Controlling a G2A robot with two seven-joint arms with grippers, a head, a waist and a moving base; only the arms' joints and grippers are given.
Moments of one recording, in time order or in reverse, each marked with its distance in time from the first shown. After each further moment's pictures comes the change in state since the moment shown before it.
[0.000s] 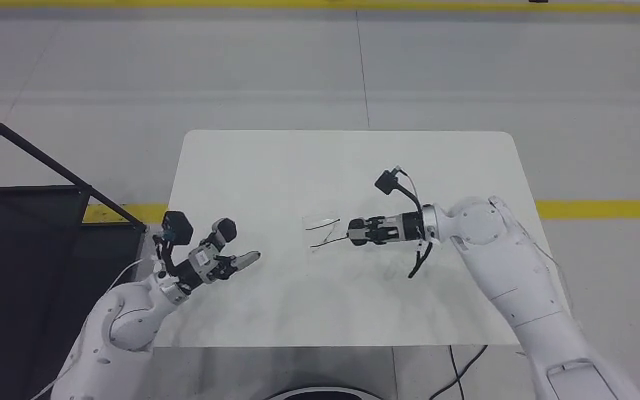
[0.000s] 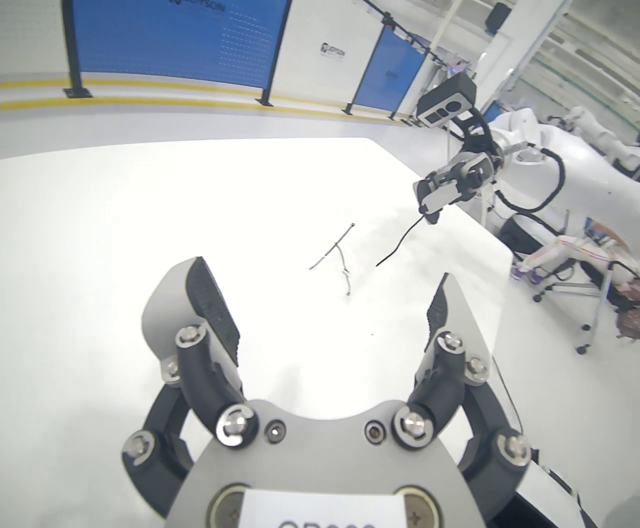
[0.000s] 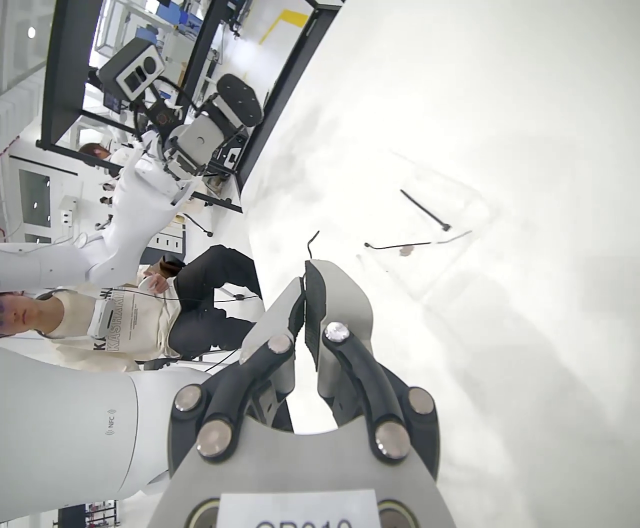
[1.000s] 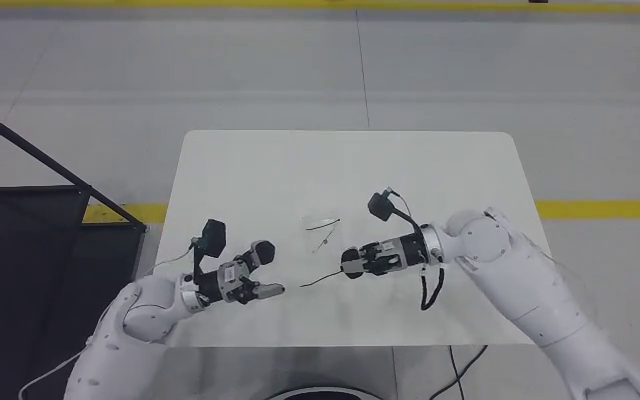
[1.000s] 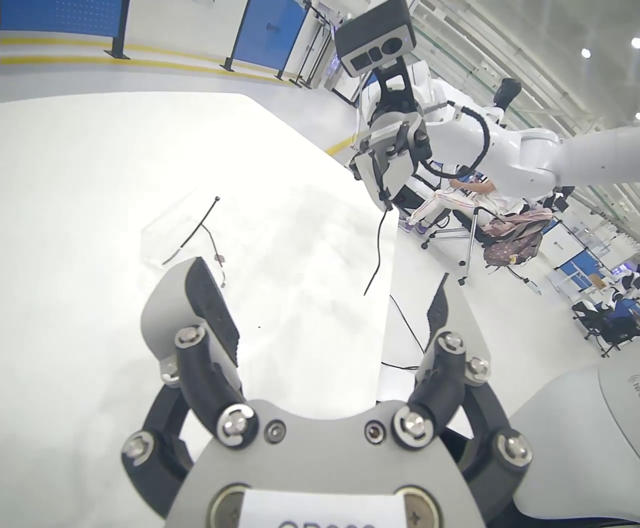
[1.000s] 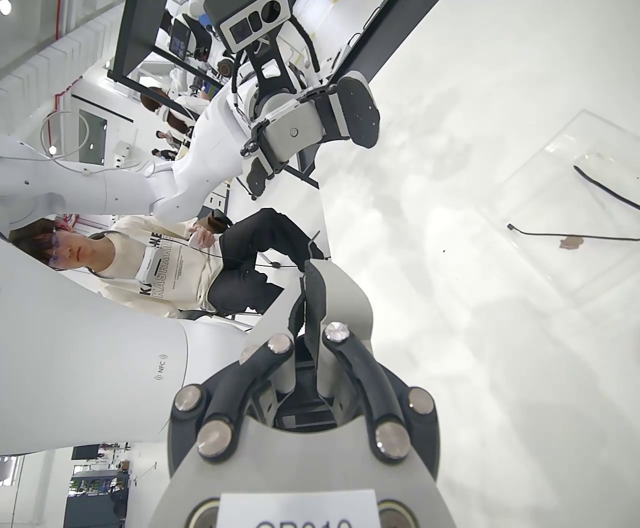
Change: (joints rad) left arm -0.068 0.045 0.171 0.020 -0.290 -0.146 -0.240; right arm 0.014 0.165 -0.229 -0.210 0.252 -0.005 -0.032
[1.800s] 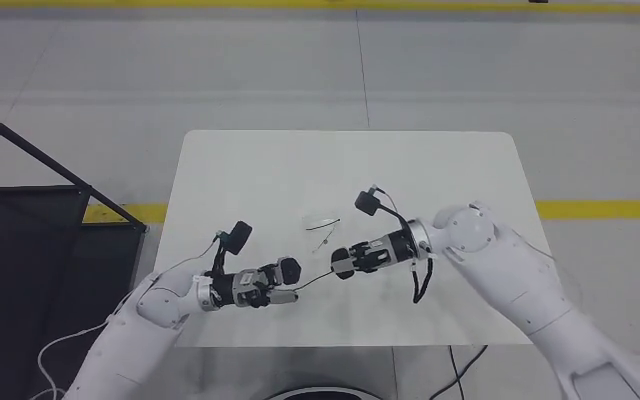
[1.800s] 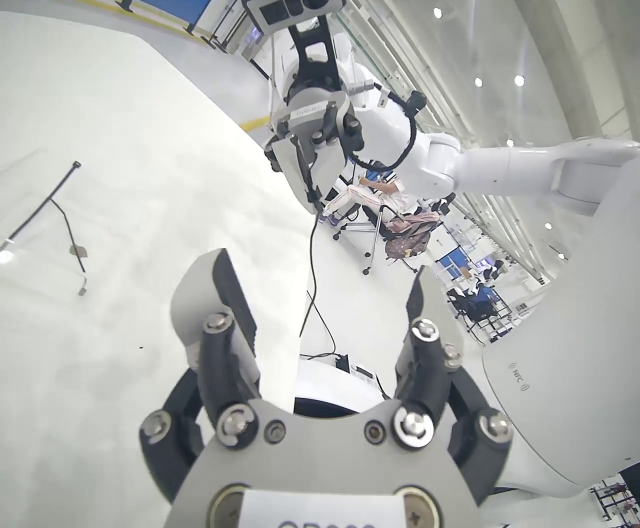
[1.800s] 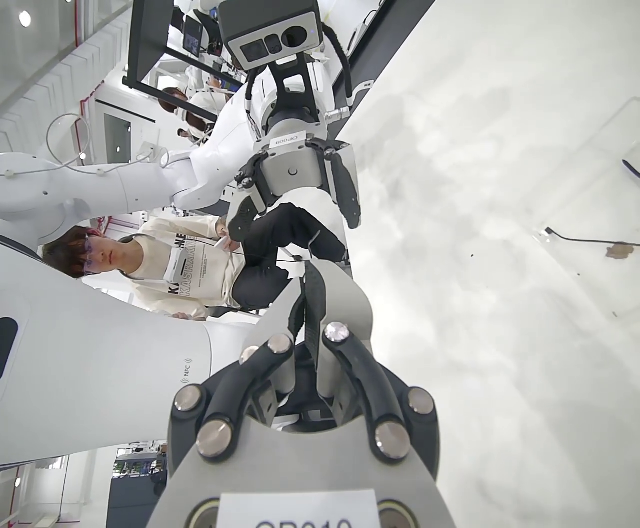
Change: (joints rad) left arm -0.166 0.086 0.245 0.124 -0.507 -0.002 -0.324; right arm 0.088 -0.058 -0.080 0.098 0.095 0.044 0.070
